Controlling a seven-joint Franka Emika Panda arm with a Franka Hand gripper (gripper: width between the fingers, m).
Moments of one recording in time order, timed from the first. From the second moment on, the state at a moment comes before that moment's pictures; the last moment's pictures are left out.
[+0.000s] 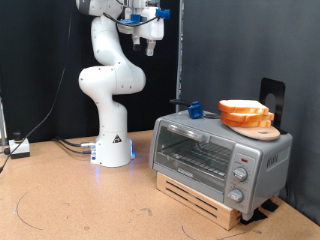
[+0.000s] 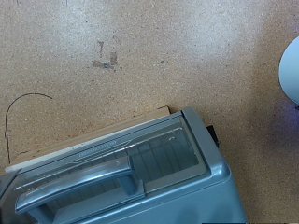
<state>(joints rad) -0.04 -0.77 0.02 -2.34 0.03 1.55 2.32</state>
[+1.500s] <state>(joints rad) 0.25 -0.82 -0.13 -2.47 0.15 1.91 1.29</state>
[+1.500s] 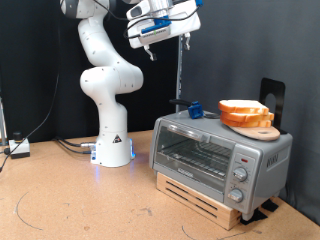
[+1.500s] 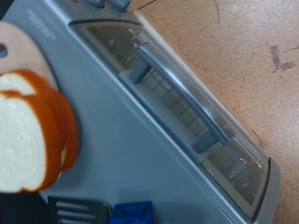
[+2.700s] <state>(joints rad) 0.42 -0.76 -0.40 -2.56 0.13 1.93 0.49</state>
